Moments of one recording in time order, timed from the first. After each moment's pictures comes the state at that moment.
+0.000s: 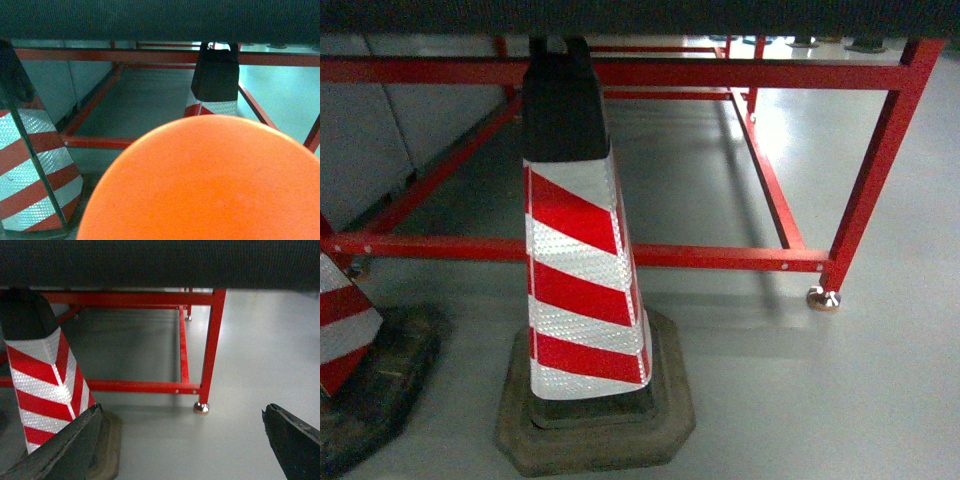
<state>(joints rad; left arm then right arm) 0.00 0.01 0.01 -0.01 0.00 0.00 0.00 0.00 0.01 0.00 0.00 0.00</state>
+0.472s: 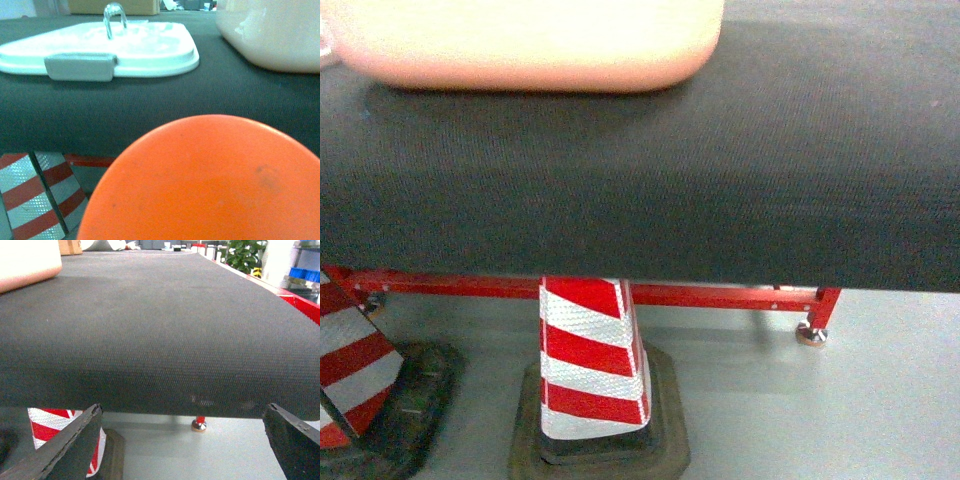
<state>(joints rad) 0.00 0.01 0.01 -0.01 0.00 0.00 0.00 0.00 0.01 -0.01 0.00 0.00</state>
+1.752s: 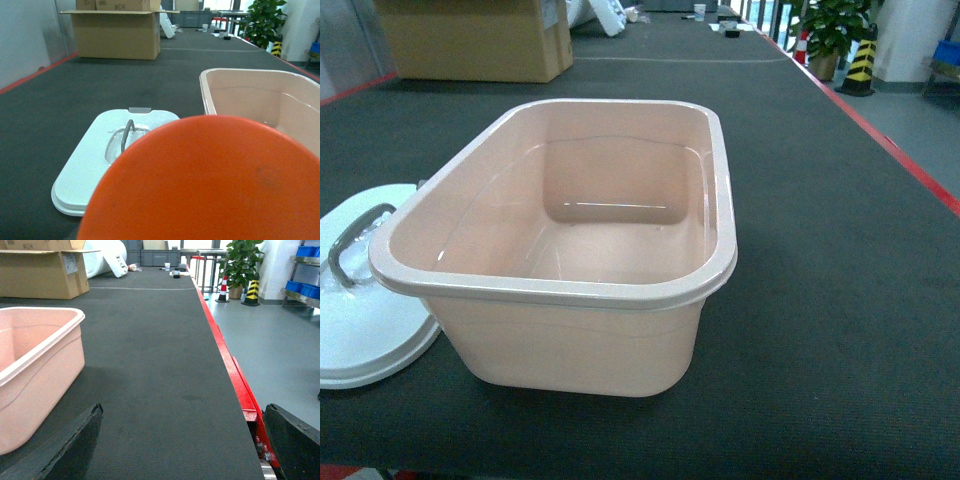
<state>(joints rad) 0.00 0.01 0.01 -0.01 0.00 0.00 0.00 0.00 0.01 0.00 0.00 0.00</state>
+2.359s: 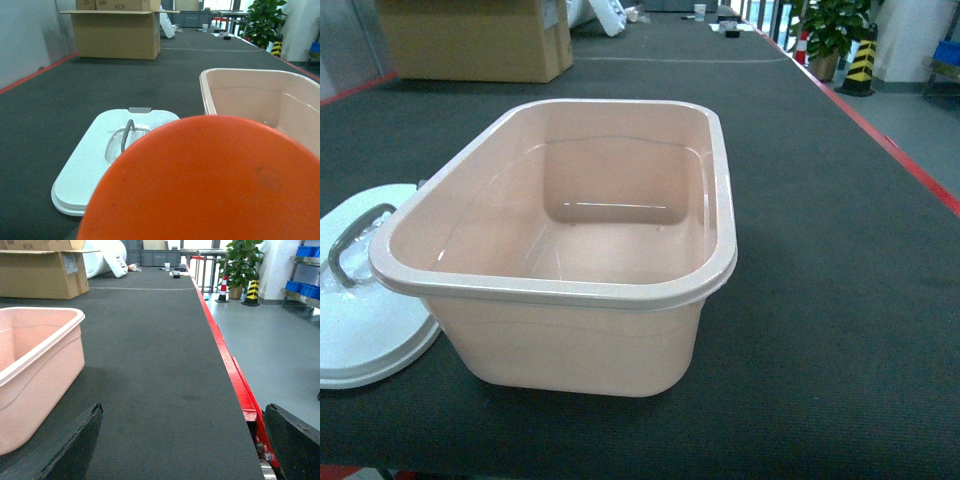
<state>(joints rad) 0.00 0.01 0.01 -0.01 0.00 0.00 0.00 0.00 0.01 -0.01 0.00 0.00</state>
